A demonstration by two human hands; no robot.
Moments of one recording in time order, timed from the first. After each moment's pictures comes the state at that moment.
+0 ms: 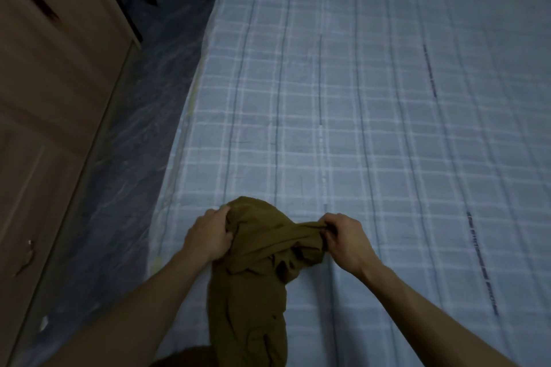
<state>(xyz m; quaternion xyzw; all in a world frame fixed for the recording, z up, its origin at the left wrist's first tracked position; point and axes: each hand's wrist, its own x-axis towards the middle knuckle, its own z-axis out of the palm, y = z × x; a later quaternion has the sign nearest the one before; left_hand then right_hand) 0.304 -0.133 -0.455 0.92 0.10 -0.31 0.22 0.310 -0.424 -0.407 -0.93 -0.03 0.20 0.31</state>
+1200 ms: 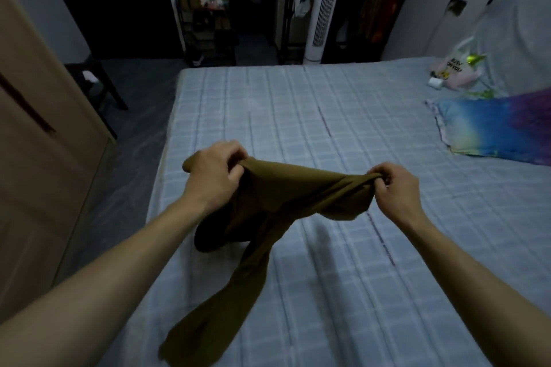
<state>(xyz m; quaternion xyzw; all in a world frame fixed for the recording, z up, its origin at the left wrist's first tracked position) 0.263 -0.264 -0.119 0.91 -0.19 0.13 0.35 0.212 -0.612 -0.151 -0.93 0.12 -0.19 0.29</state>
